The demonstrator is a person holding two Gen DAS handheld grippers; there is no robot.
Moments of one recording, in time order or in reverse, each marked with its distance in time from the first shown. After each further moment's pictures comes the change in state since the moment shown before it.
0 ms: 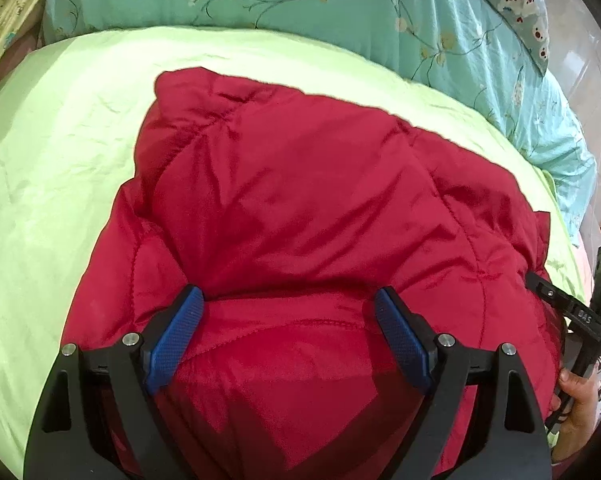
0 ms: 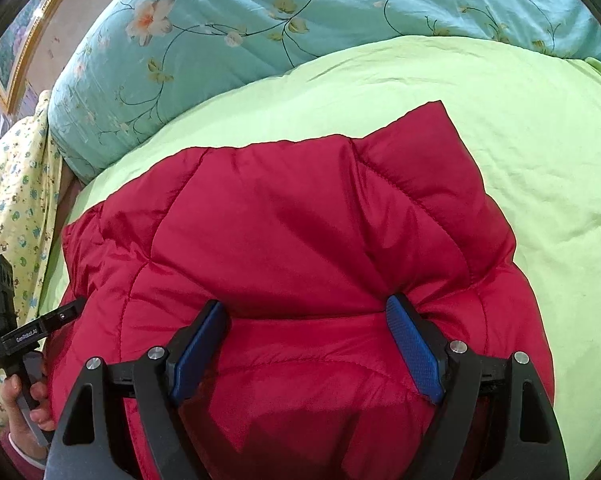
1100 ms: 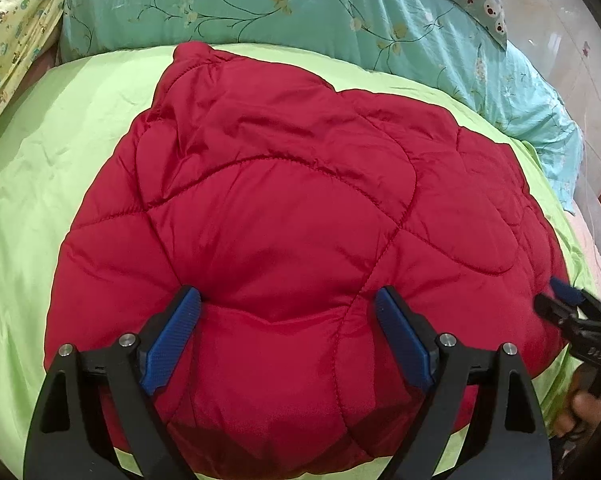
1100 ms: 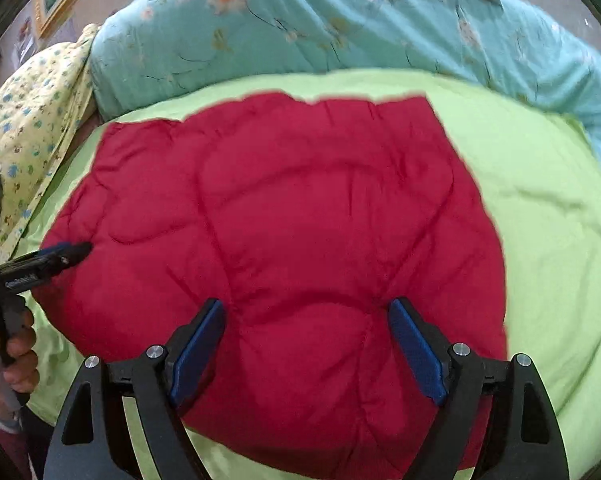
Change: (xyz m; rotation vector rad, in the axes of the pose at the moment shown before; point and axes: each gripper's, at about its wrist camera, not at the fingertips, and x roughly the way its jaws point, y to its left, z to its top) left arm -0.059 -0.026 -0.086 0.079 -0.076 0.030; right arm -0.076 0.042 -0.101 -0.157 -0.038 -0.109
